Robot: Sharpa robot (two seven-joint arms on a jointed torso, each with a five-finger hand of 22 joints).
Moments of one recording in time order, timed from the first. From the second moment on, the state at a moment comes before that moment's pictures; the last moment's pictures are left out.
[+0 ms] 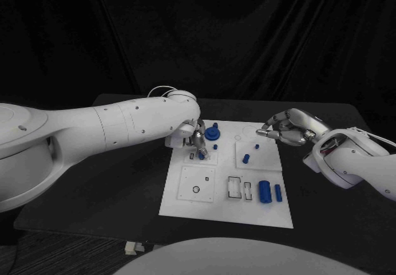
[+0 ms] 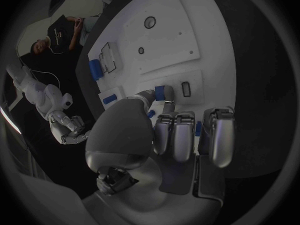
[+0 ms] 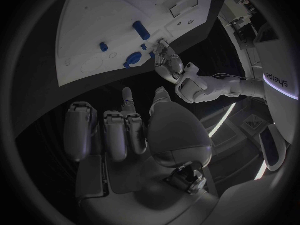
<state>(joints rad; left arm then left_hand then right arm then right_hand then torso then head) 1.34 -0.41 -0.21 1.15 -0.93 0.43 -0.67 1.28 -0.08 0.29 0.25 0.34 1.00 0.03 0.36 1.03 1.47 -0.05 1.57 1.31 1.47 -0.09 1.57 1.31 0.01 1.47 0.02 1.47 1.31 1.23 -0.96 -0.21 1.59 -1.19 -0.51 0.01 1.16 0.07 -0.26 0.29 0.29 0.86 0.11 0.33 0.23 1.47 0.02 1.57 1.31 1.46 -0.04 1.57 1.31 0.04 1.47 0.07 1.38 1.31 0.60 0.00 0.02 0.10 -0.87</state>
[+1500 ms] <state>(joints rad) 1.34 -0.40 -0.21 1.13 -0.93 0.46 -0.68 1.16 -0.06 0.18 0.29 0.07 1.04 0.04 0.26 0.94 1.47 -0.04 1.56 1.31 1.47 -0.09 1.57 1.31 0.01 1.47 0.03 1.46 1.31 1.23 -0.96 -0.21 1.59 -1.19 -0.50 0.01 1.17 0.07 -0.26 0.29 0.29 0.86 0.11 0.33 0.23 1.47 0.02 1.57 1.31 1.46 -0.04 1.57 1.31 0.04 1.47 0.07 1.38 1.31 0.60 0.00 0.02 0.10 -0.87</state>
